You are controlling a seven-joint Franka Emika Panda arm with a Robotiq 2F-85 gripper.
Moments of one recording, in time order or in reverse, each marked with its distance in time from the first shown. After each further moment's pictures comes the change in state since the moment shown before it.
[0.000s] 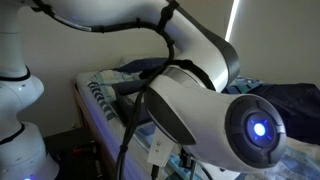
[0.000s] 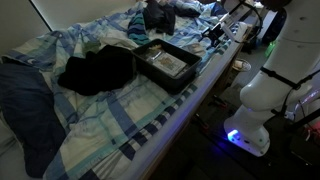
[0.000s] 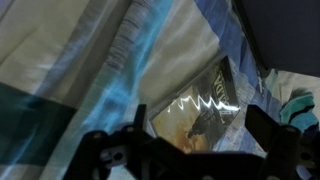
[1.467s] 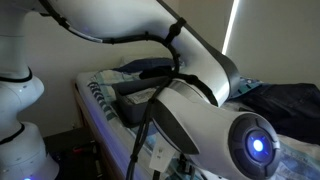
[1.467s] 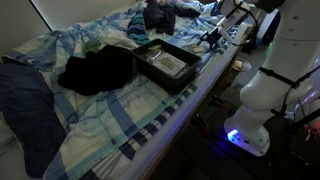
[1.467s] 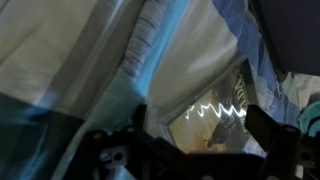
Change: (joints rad) arm -0.007 0.063 0.019 0.017 0.002 0.002 0.000
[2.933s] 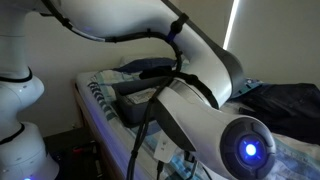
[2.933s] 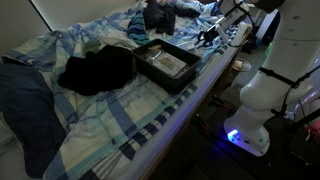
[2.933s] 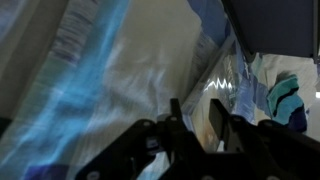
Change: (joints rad) arm -0.001 0.001 0.016 0.006 0.144 0.002 0.000
